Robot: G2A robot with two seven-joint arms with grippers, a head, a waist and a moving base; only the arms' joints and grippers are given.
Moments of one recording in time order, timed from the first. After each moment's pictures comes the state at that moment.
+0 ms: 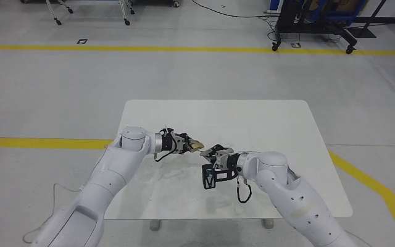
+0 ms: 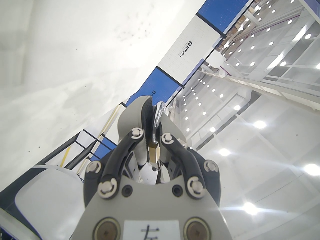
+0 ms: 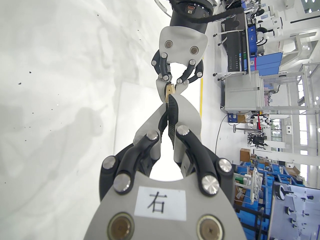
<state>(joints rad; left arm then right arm) 0.75 -1.29 -0.83 -0.81 -0.62 0.43 -1.00 -1.28 -1.12 1.04 -1.81 -2.18 -0.75 -0.04</state>
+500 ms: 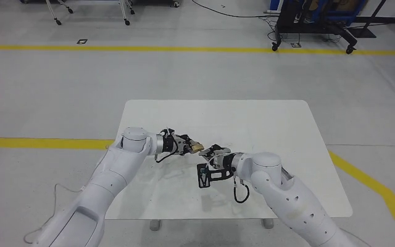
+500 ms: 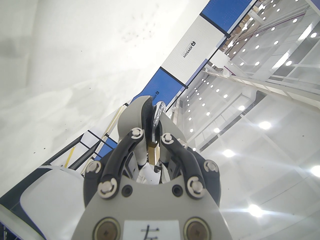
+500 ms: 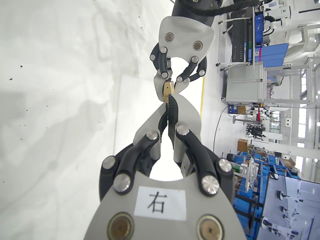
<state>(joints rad) 0.76 -1.30 -0.83 -0.82 -0.60 0.42 -1.00 -1.26 -1.14 0.98 -1.81 -2.16 -0.75 0.11</state>
